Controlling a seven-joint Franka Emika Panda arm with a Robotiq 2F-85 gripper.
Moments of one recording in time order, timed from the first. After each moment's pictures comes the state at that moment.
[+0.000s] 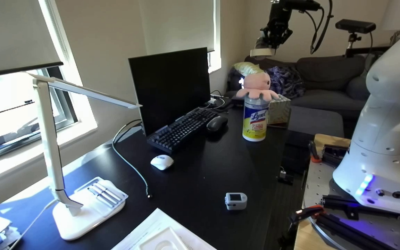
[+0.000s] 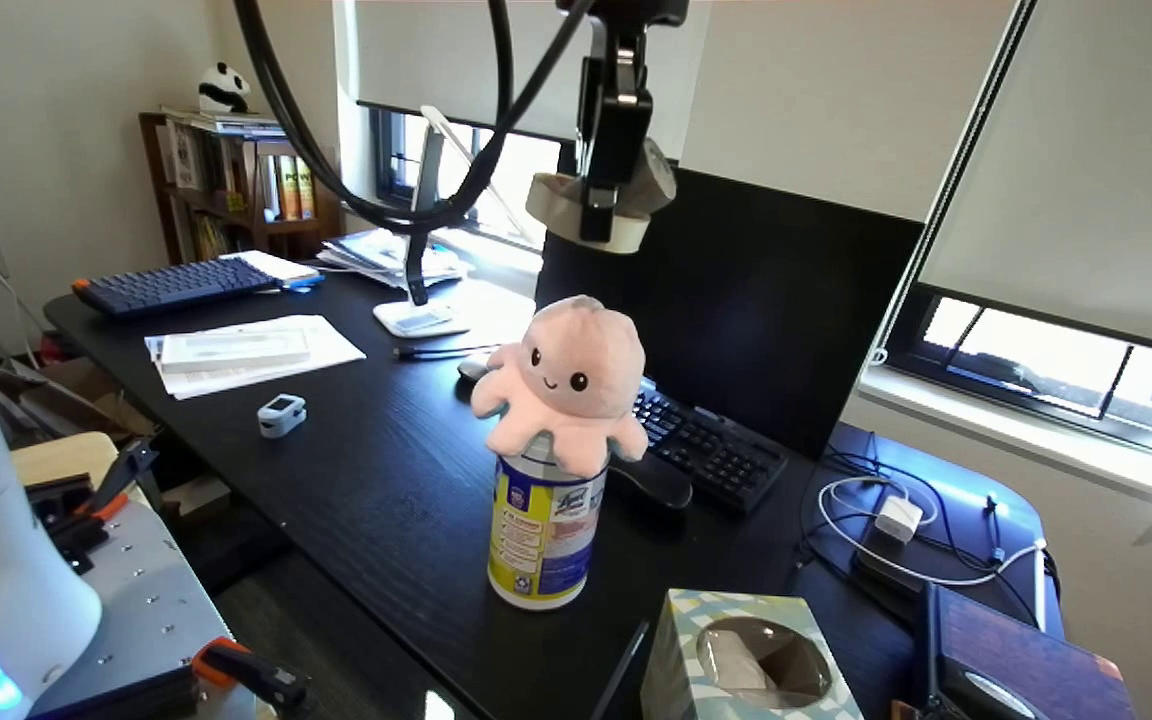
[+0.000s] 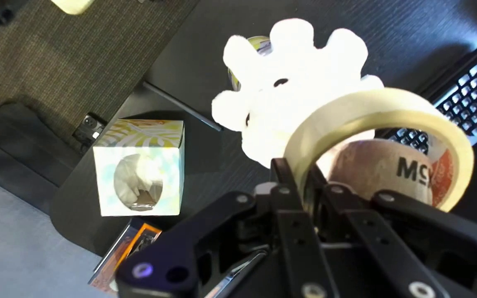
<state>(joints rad) -0.35 -0.50 -0.25 -2.38 -0.03 1.97 0.22</state>
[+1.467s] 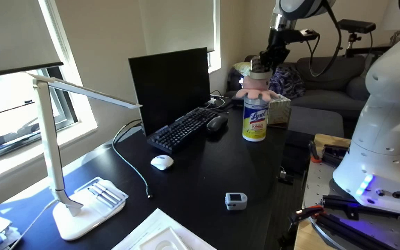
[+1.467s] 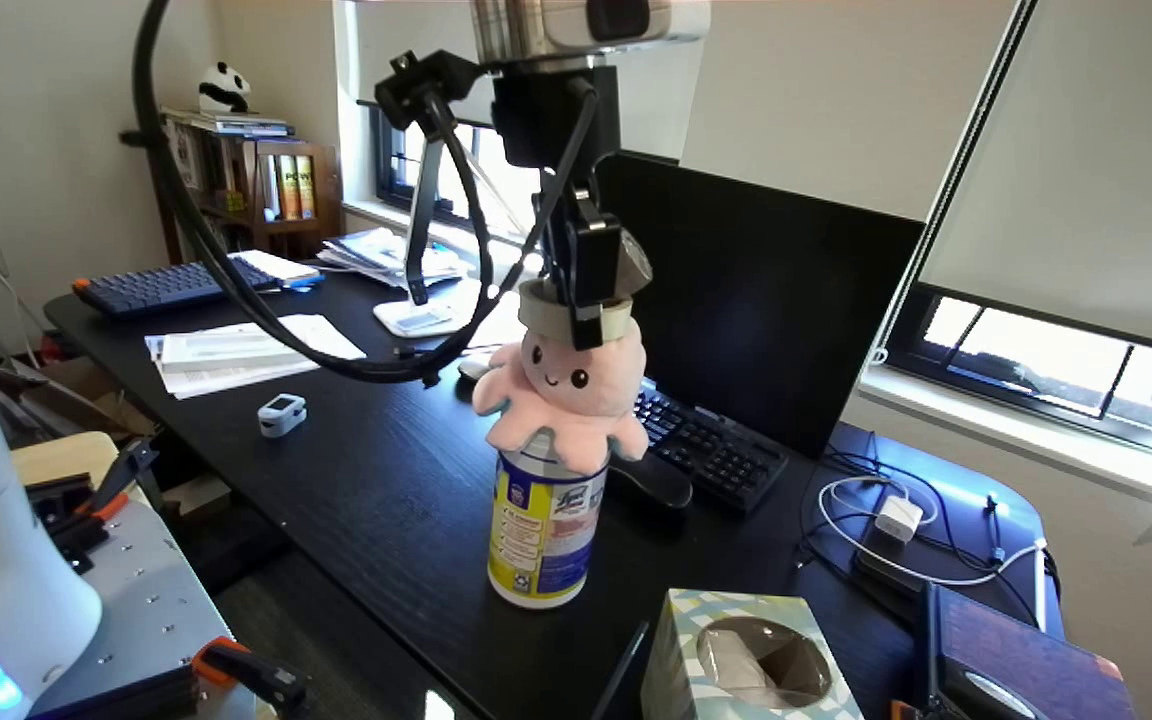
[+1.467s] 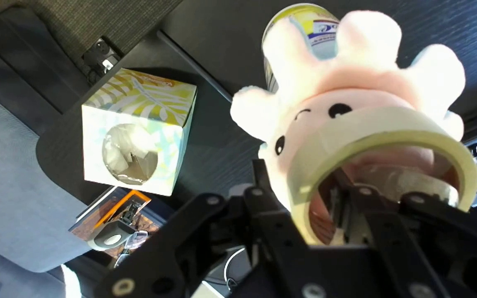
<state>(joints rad) -0.36 -0.56 -0.22 -2.69 -0.21 2.37 0.17</state>
